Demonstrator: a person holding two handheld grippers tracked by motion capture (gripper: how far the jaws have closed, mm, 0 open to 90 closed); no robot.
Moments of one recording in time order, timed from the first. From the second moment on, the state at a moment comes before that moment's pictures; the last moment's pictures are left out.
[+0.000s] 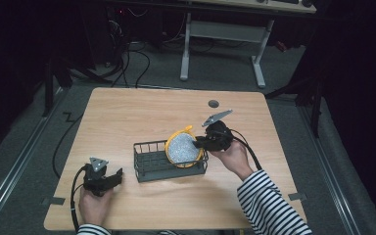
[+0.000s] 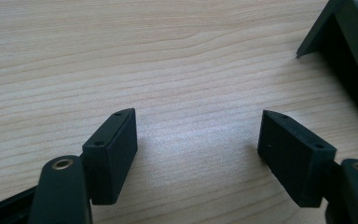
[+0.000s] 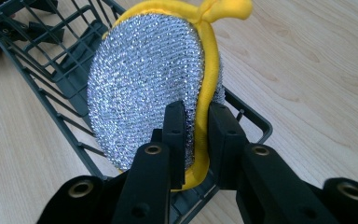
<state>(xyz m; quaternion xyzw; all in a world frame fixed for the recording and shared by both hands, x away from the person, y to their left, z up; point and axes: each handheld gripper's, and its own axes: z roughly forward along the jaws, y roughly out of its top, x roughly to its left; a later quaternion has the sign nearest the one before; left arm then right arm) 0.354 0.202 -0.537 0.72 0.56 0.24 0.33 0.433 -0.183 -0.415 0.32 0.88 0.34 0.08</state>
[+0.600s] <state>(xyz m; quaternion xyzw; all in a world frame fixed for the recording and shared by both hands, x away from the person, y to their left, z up) 0.354 0.203 -0.537 0.72 0.56 0.24 0.33 0.425 -0.205 -0.399 0.34 0.86 0.37 0.10</state>
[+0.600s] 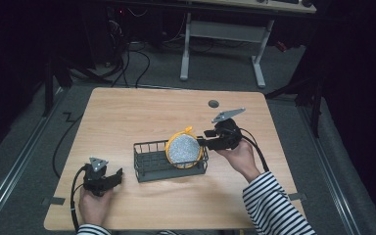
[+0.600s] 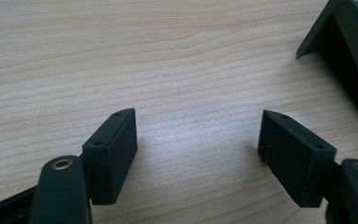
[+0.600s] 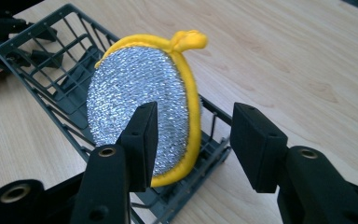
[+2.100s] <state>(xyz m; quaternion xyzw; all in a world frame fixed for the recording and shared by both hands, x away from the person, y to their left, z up) 0.355 0.203 -0.537 0.72 0.56 0.24 0.33 0.363 -0.345 -0.409 0.48 0.75 0.42 0.17</state>
